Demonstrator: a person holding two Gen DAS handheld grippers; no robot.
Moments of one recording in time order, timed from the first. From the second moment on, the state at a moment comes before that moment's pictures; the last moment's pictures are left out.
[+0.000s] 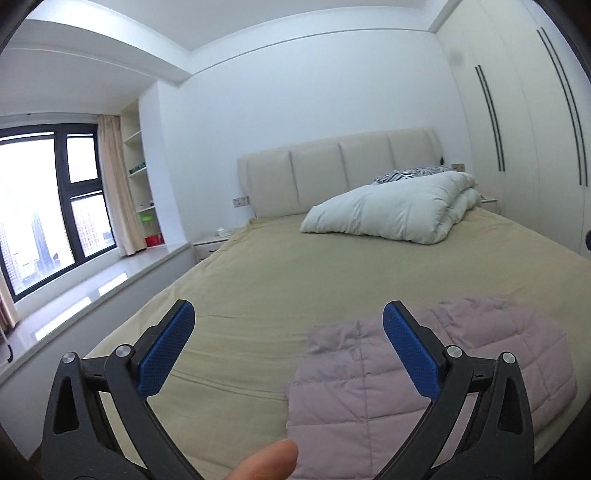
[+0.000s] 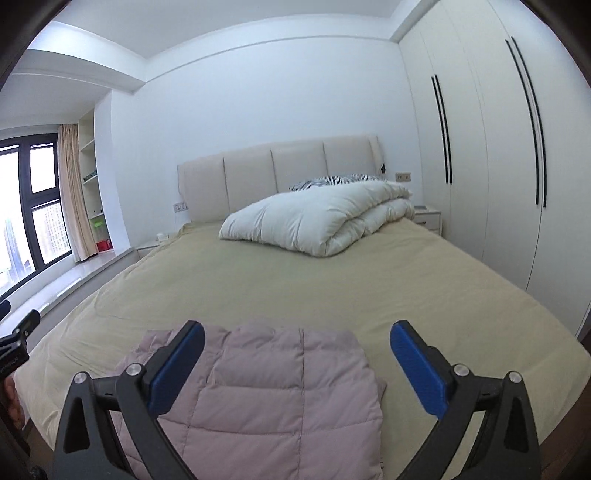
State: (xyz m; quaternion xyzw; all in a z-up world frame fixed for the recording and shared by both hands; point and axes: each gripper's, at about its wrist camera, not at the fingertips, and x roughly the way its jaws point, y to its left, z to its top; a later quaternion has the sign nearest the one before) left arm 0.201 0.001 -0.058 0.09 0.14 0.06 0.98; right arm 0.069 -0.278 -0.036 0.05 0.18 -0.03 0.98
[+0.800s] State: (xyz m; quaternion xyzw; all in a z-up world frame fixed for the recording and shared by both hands) left arm 0.229 0.001 -0.162 0.00 0.36 -0.01 0.93; right arm 0.071 -0.197 -0.102 0.03 0.42 -0.03 0.91
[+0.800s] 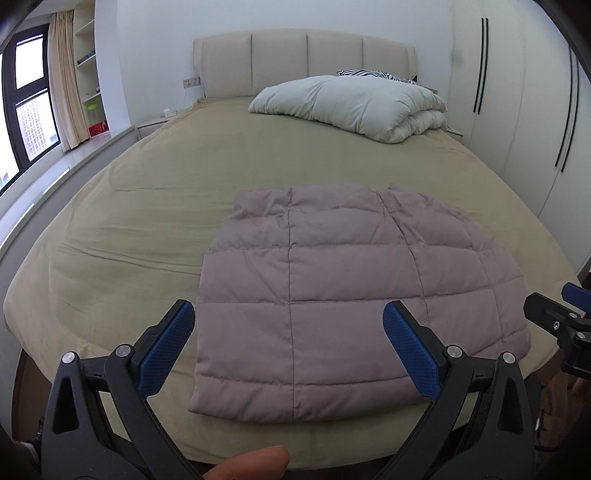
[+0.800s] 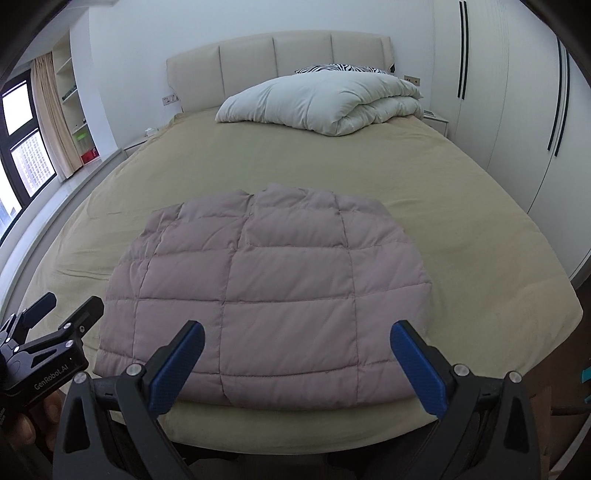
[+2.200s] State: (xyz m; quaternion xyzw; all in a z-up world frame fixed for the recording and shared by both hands) left arm 0.228 0.011 -0.172 0.00 0.38 -0.02 0.92; right arm 0.074 -0.198 -0.111 0.03 0.43 -0.04 0.90
